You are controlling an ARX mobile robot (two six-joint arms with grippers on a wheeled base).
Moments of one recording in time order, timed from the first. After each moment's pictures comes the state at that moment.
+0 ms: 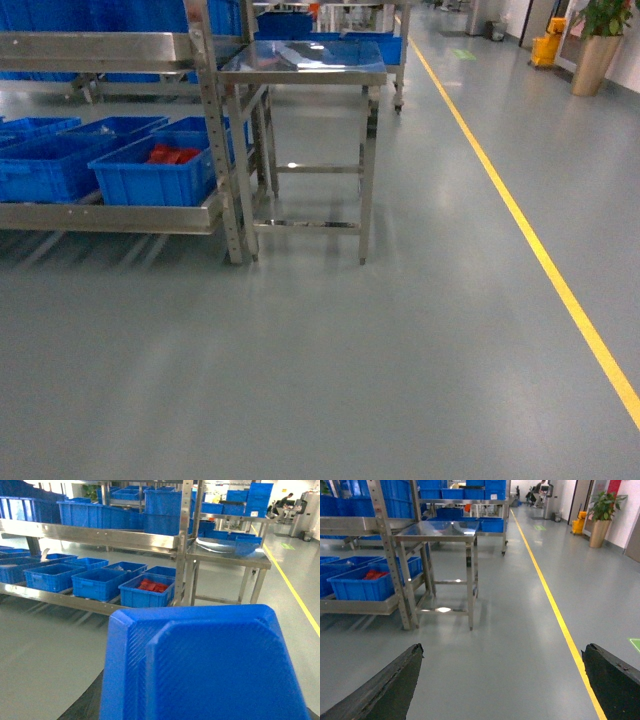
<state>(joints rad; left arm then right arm) -0.67 0.36 0.28 0.13 -0.91 0.01 0.00 0.00 0.01 0.00 0.00 0.00</state>
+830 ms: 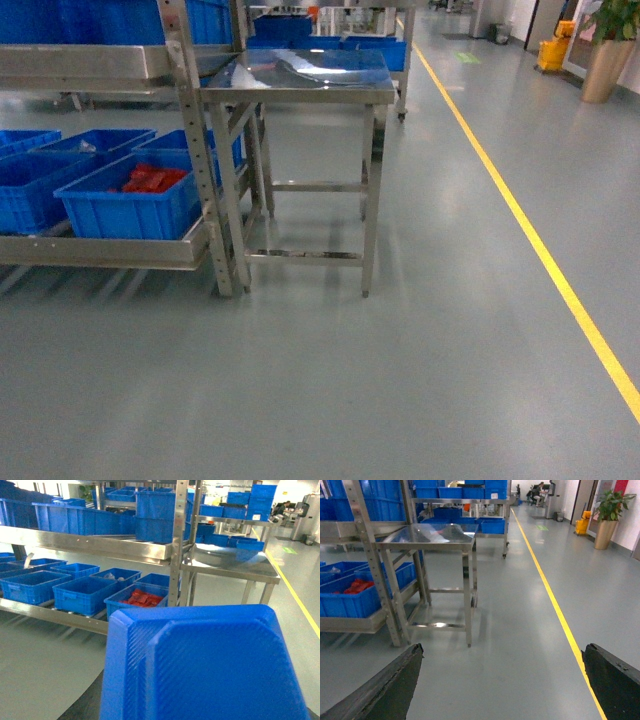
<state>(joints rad) -0.67 0.36 0.28 0.13 -0.91 0.01 0.00 0.00 0.01 0.00 0.00 0.00</state>
